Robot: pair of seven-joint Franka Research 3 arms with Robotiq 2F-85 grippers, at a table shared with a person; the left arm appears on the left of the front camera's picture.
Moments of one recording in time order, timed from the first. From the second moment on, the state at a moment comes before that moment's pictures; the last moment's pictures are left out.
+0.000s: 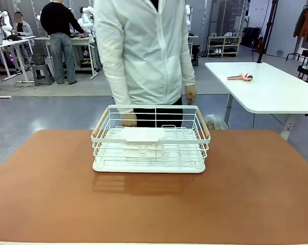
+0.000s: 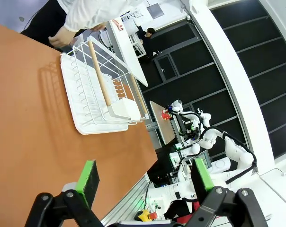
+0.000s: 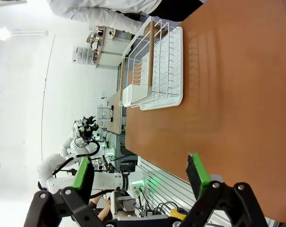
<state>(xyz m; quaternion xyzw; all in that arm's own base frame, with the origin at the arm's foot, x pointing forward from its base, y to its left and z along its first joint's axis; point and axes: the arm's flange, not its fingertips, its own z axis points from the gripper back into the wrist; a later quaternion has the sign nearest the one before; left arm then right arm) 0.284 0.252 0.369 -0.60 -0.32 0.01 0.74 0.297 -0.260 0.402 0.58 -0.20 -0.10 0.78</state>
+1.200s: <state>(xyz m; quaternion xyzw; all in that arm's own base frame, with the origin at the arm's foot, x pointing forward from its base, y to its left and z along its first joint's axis) 0.284 0.252 0.369 -0.60 -0.32 0.01 0.74 0.297 -0.260 0.402 0.58 -0.20 -0.10 0.78</state>
